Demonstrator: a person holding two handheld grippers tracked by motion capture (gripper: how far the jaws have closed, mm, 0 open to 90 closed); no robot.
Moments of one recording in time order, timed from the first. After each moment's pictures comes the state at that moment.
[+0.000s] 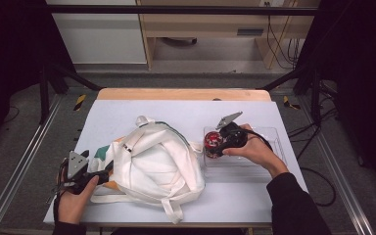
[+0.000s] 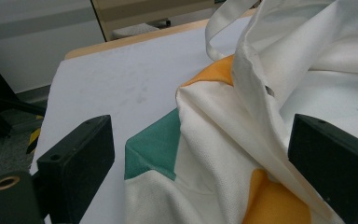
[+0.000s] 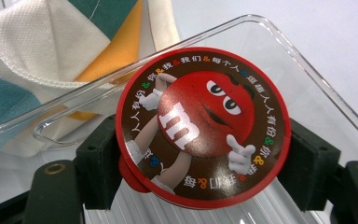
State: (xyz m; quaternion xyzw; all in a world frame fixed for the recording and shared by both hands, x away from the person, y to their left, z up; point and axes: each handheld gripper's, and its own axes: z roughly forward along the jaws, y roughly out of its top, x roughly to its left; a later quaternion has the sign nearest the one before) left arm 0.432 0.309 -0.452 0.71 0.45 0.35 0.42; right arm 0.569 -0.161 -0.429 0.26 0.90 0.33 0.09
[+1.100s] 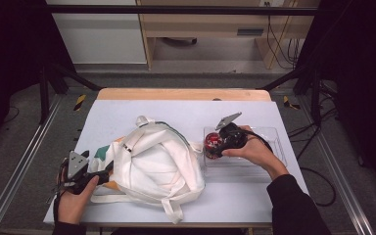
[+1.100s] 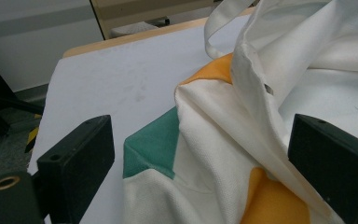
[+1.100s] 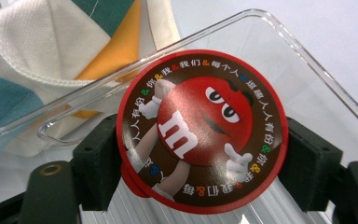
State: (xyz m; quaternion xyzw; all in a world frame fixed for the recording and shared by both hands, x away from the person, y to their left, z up) left arm 0.432 0.308 -0.452 0.71 0.45 0.35 0.42; right arm 0.566 -0.159 -0.428 0.27 0.90 0.32 0.09
